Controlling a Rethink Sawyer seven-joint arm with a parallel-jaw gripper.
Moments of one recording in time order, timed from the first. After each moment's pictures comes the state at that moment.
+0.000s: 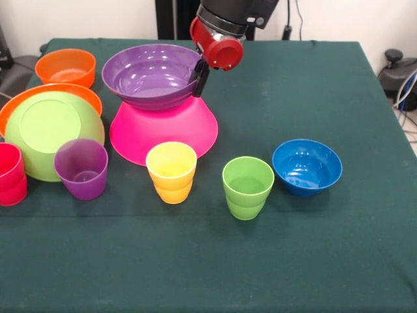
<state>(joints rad) 0.08 -0.47 -0.40 1.65 -0.02 0.21 2.98</state>
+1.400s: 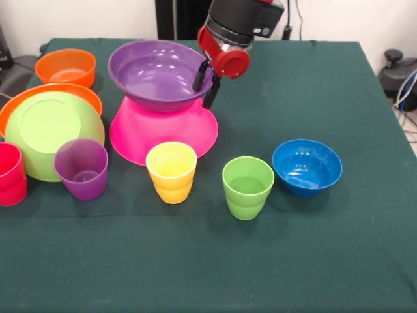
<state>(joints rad) 0.10 -0.43 -0.40 1.65 0.00 0.21 2.98</state>
